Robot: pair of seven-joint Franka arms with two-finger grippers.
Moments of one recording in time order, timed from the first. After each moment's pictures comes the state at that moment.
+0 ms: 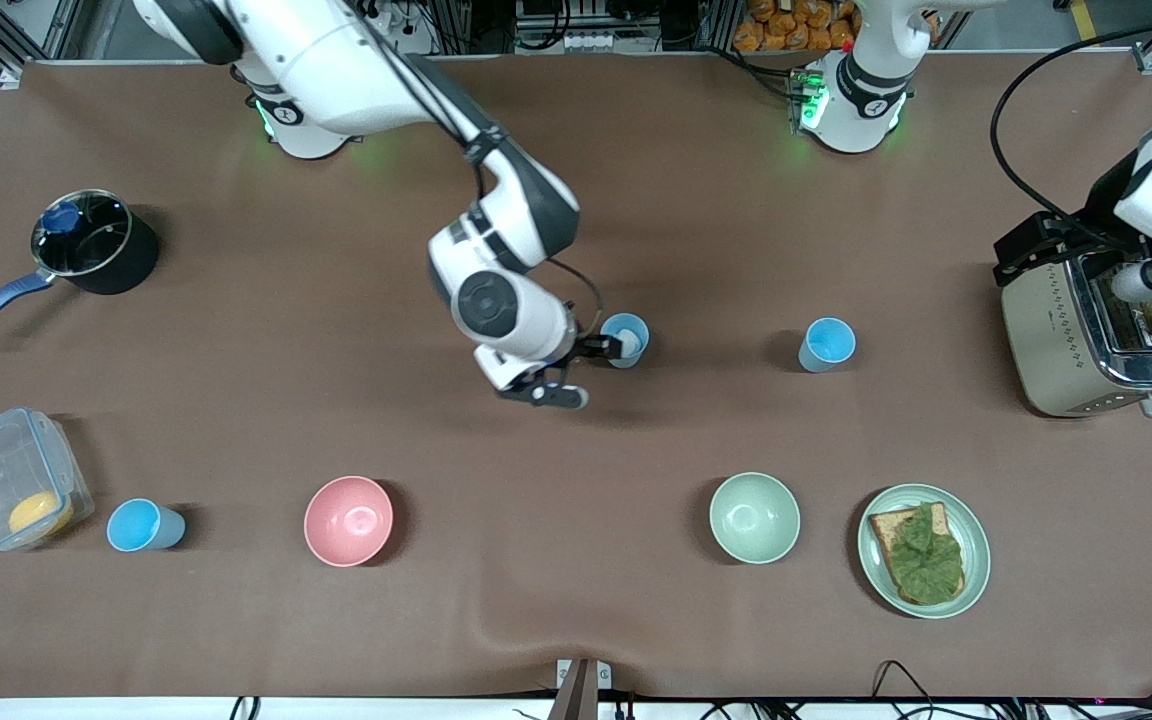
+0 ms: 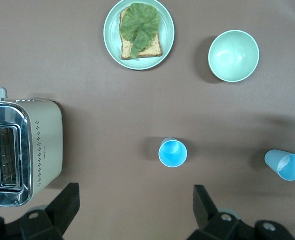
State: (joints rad) left arm -0.08 0.02 -0.04 -1.55 0.01 1.59 -0.19; right arm 0.60 0.73 0.06 -1.35 0.34 2.01 0.65
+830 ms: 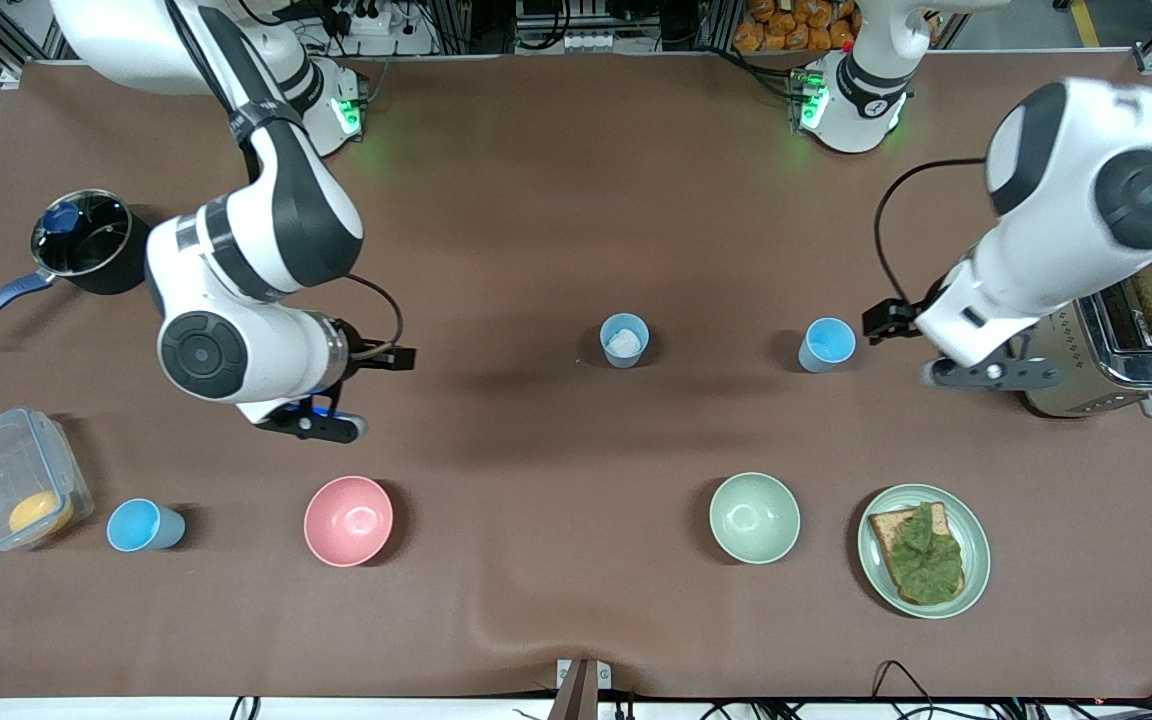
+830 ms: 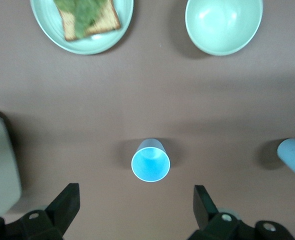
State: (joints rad) left arm -0.15 0.19 -0.08 -1.72 0.01 1.80 -0.19; right arm 0.30 0.52 0.05 -1.33 0.12 1.51 0.51
